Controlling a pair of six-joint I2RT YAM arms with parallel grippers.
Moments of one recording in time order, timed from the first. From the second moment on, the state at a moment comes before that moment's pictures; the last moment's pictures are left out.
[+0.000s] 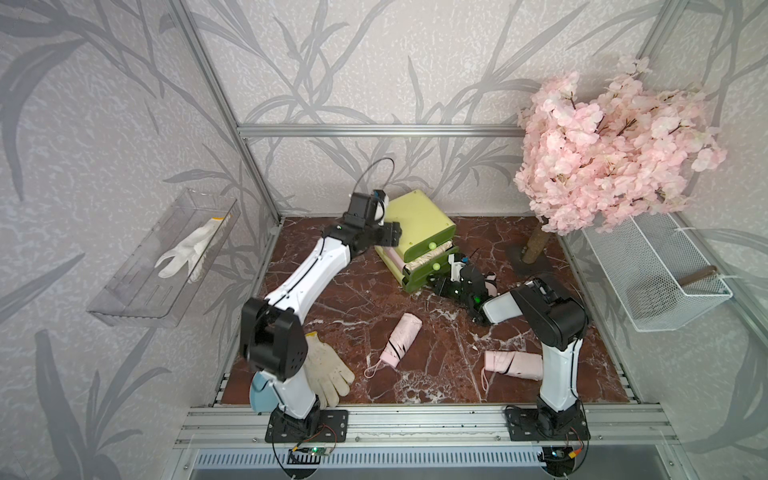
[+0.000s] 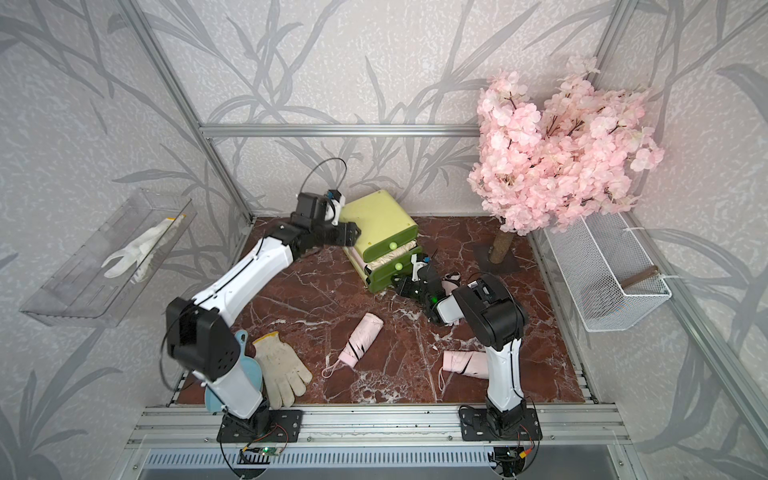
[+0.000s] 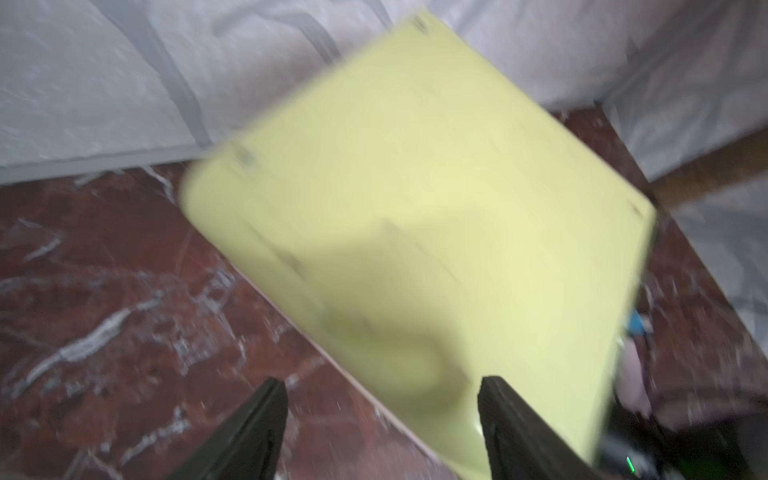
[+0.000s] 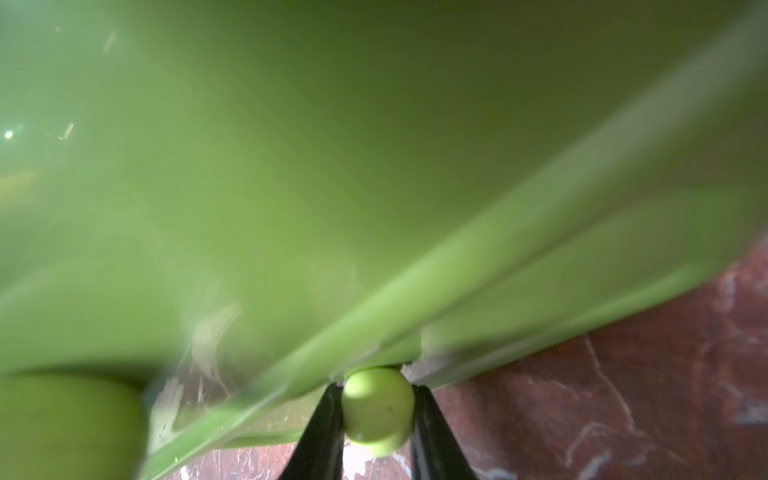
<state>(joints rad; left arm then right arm) -0.49 1.60 1.45 -0.53 0.05 -0.20 0.49 2.02 0.81 0.81 -0.27 0.75</state>
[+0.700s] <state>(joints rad) -0.77 1.55 0.96 -0.12 -0.37 -0.26 0.49 2.02 0.79 0.84 -0.27 0.77</state>
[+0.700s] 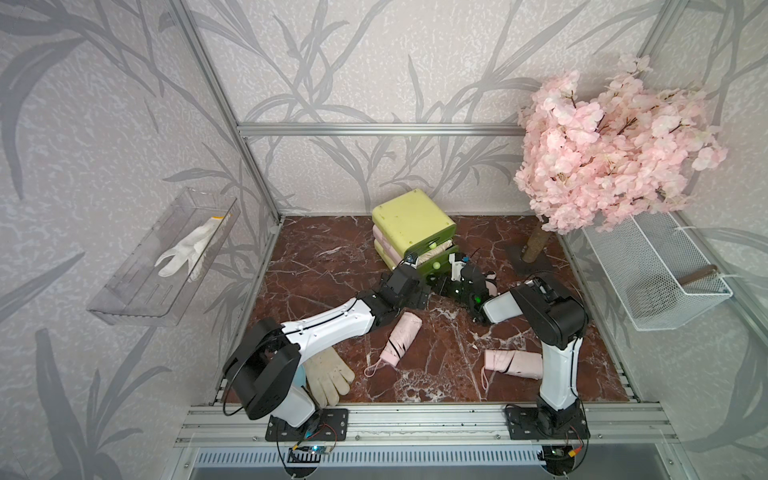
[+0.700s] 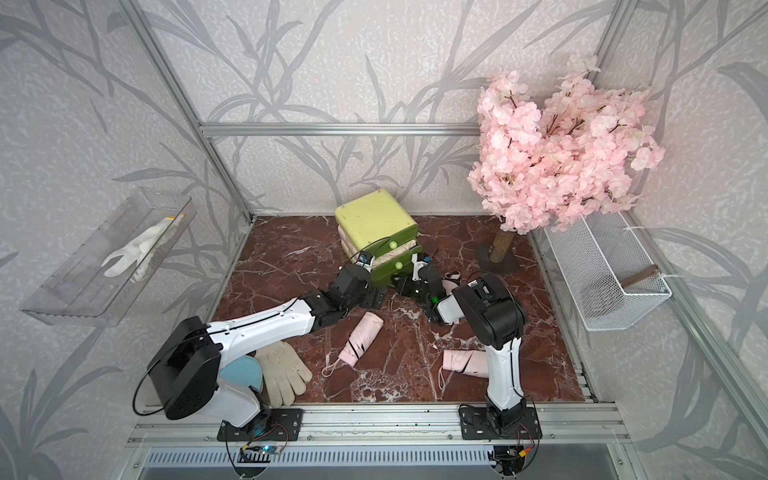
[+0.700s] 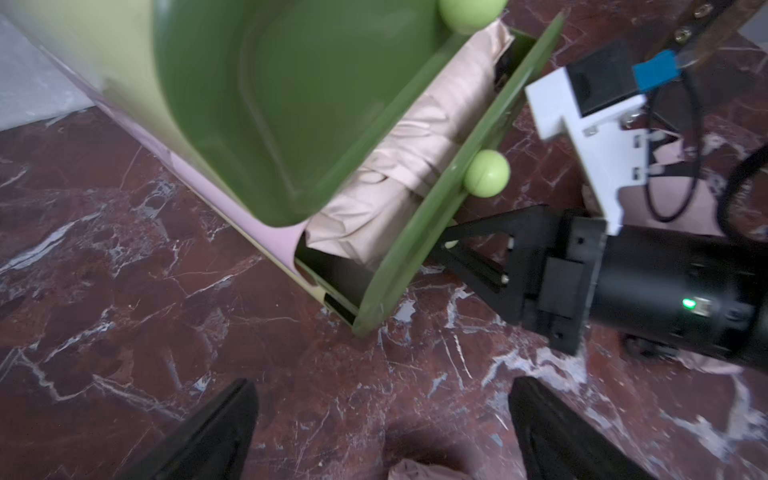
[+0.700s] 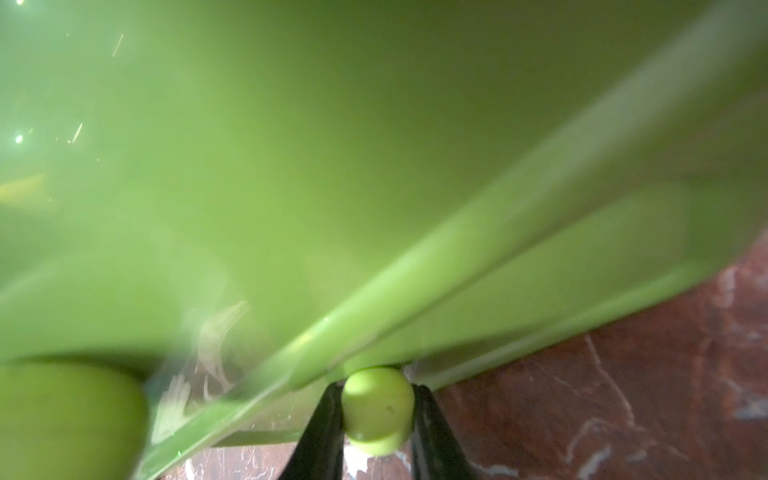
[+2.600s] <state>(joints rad) -0.54 1.65 0.95 0.18 -0.40 -0.15 0.62 1.82 0.50 0.87 -0.18 0.79</state>
